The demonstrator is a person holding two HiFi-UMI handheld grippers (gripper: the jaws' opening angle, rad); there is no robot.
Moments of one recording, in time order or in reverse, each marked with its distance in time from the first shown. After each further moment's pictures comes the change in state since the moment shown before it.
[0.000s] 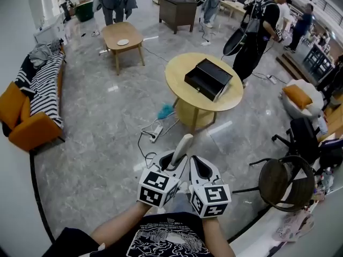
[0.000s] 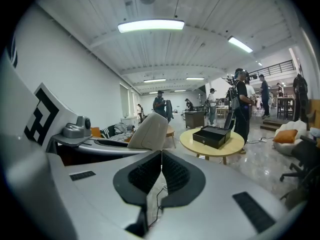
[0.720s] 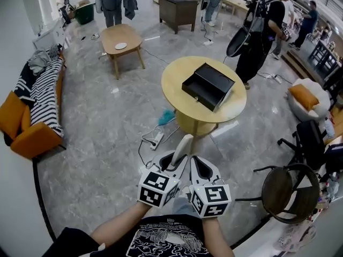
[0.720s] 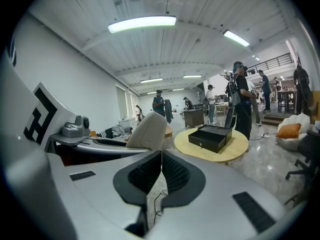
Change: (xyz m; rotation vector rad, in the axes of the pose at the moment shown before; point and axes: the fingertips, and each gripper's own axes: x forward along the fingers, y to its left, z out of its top) left arm 0.108 0.041 0.034 0.023 0.036 0.017; right arm 0.086 -0.084 0.022 0.046 0.001 0.013
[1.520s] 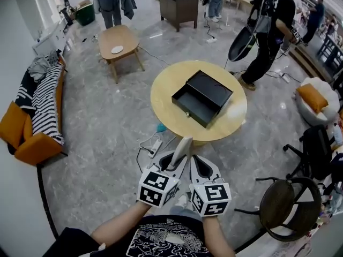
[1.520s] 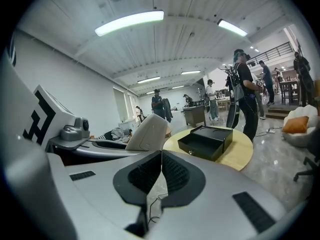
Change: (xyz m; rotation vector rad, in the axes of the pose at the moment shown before) left arm 0.156 0.018 0.067 0.008 0.063 0.043; right arm 0.088 -0.139 0.055 0.053 0.019 0.051
